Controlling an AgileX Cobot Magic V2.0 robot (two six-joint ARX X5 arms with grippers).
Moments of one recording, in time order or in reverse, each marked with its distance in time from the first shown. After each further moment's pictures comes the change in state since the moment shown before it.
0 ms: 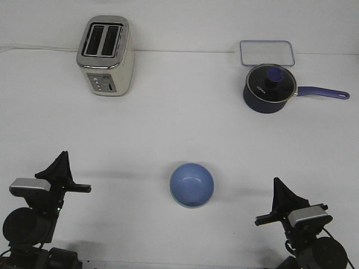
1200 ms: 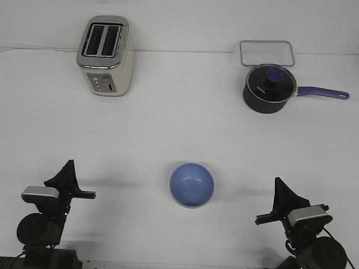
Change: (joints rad) left arm 0.122 -0.147 -0.259 0.115 0.133 -0.006; right arm 0.000 0.000 -0.001 -0.003 0.020 -0.005
